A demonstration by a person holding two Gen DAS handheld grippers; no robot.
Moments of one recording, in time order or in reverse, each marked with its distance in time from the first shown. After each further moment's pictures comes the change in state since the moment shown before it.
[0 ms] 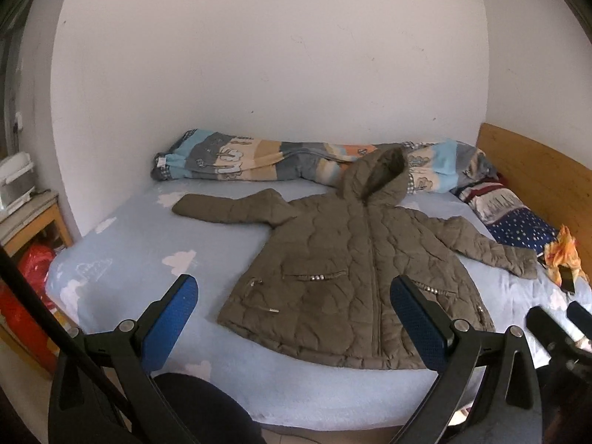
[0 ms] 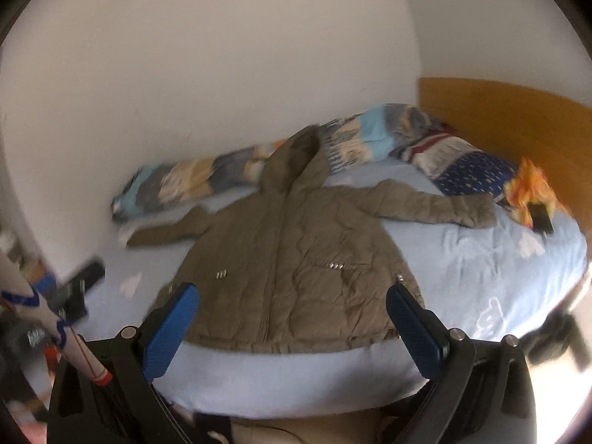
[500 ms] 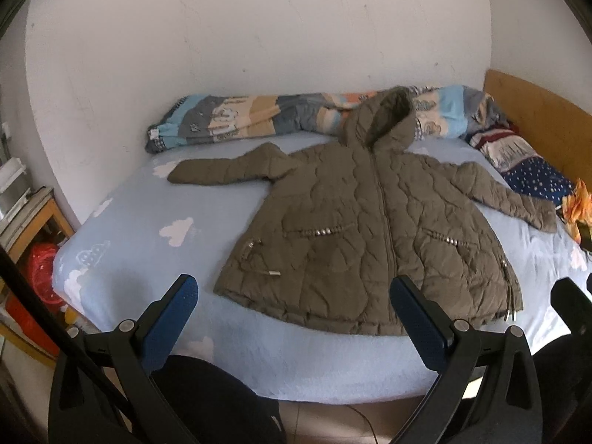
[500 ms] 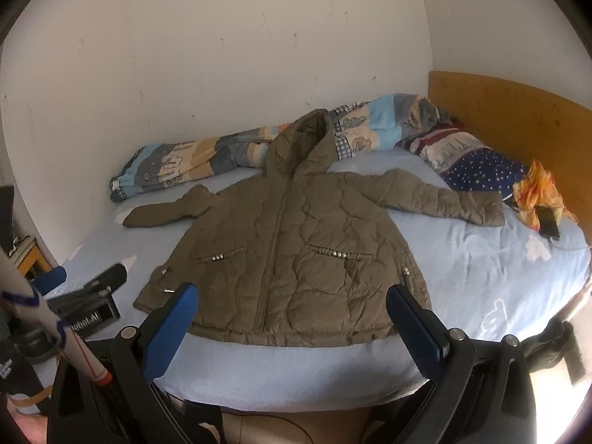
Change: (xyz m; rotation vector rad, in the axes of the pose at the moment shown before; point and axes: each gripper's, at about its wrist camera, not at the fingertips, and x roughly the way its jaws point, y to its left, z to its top) left arm 0.045 -0.008 -0.012 0.104 0.191 0.024; right arm 0.033 0.005 -0.002 0.008 0.057 0.002
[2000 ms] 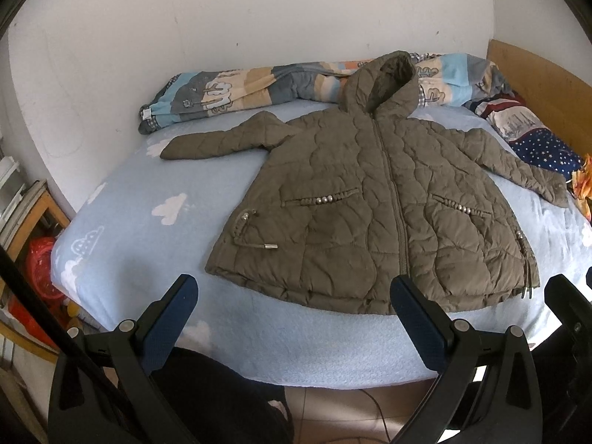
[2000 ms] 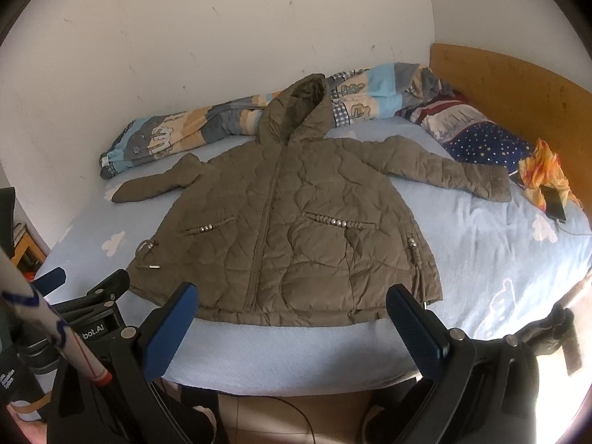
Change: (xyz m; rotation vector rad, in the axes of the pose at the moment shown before) left arm 0.038 0.006 -0.020 0.048 0.101 0.010; right arm 0.044 -0.002 -0.012 0.002 0.129 -0.019
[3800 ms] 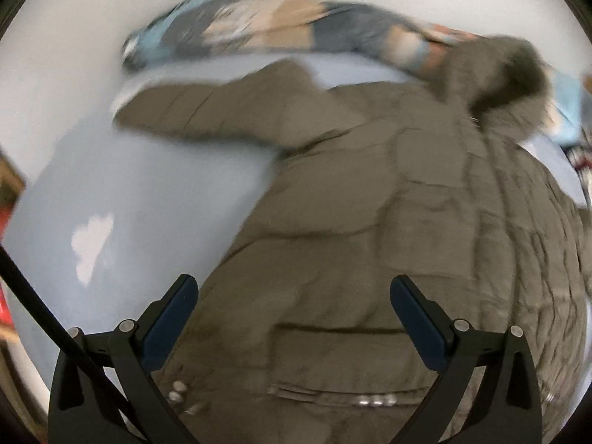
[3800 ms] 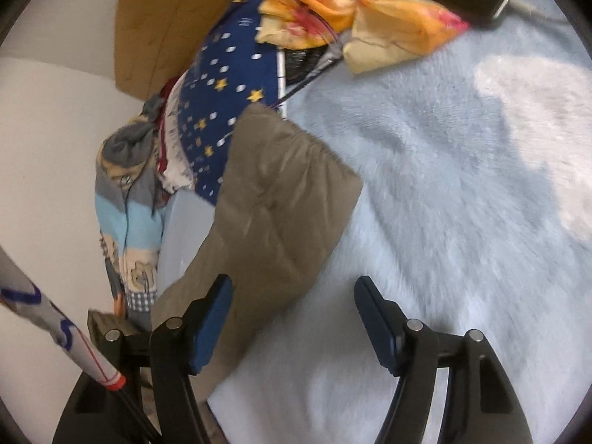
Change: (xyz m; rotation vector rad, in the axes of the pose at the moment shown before) left arm 0.305 0.041 0.148 -0.267 0.257 0.063; right arm 0.271 -0.512 0.080 1.227 -0.104 -0.100
